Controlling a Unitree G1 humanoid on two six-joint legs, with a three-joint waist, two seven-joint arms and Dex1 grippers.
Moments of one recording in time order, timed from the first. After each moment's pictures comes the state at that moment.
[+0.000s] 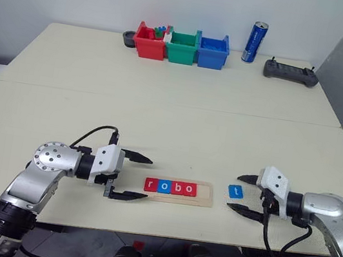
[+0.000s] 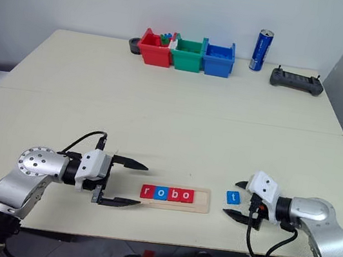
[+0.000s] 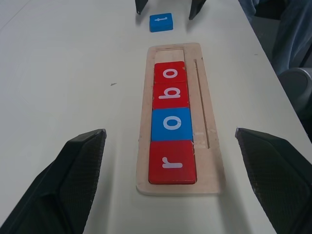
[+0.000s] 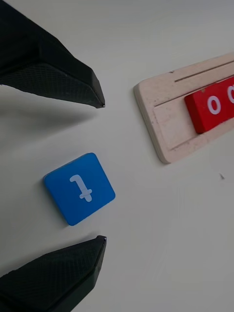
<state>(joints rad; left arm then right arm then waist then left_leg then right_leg) -0.20 0.76 -0.08 -0.03 -0.32 -0.05 -1.32 -0.15 -0.85 0.13 -0.23 0.26 0.38 1.06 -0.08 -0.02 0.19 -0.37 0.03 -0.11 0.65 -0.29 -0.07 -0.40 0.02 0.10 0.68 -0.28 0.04</state>
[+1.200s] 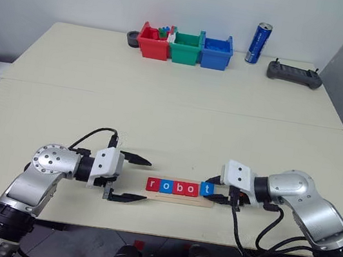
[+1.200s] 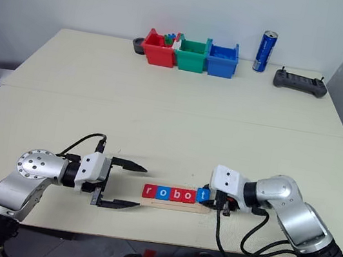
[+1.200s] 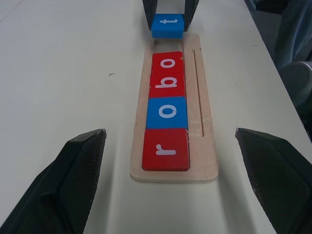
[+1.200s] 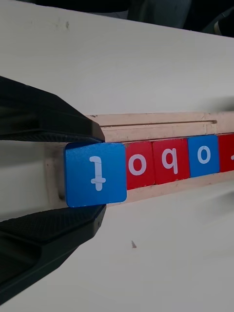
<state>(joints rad) -0.19 0.76 -0.08 -0.03 -0.31 -0.07 -1.32 -0.41 -0.76 0.38 -0.37 0.15 0.58 1.08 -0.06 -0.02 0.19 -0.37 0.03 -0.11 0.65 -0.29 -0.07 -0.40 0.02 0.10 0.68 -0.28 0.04</state>
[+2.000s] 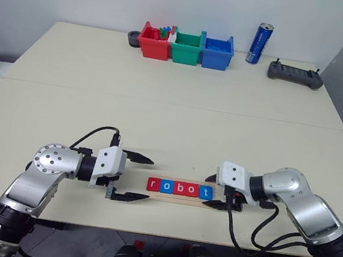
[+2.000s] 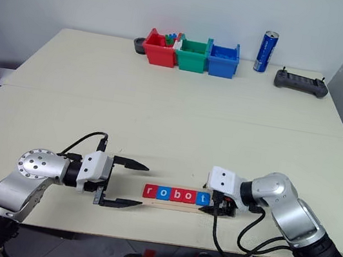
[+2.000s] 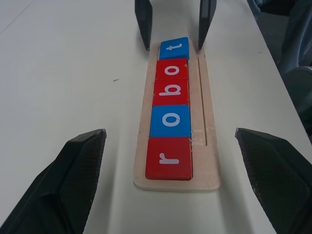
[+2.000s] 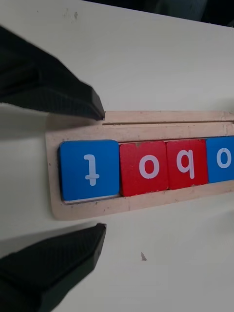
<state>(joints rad) -0.18 0.76 -0.08 -0.09 -0.31 -0.01 -1.28 -0.44 -0.75 0.42 -0.32 0.11 0.57 1.12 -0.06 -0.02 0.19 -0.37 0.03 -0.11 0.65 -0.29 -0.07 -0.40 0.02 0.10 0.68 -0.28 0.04</state>
